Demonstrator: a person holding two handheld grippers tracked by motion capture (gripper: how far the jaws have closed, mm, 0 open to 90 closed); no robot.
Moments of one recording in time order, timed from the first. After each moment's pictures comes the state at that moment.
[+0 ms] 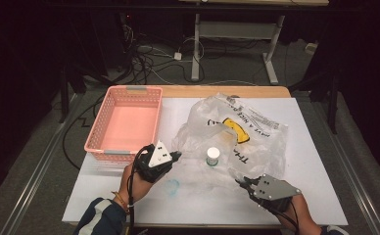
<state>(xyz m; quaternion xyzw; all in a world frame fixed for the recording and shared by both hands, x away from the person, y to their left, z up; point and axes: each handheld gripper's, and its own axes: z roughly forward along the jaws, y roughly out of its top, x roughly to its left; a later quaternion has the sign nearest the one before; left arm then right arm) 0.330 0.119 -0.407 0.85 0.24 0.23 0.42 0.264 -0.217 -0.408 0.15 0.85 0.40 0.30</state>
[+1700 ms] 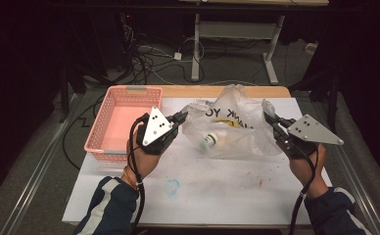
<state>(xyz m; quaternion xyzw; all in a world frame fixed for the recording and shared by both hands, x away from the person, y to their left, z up) 0.342 0.102 -0.325 0.74 0.23 0.33 0.53 0.341 -0.255 -0.322 0.26 0.71 0.49 0.44</state>
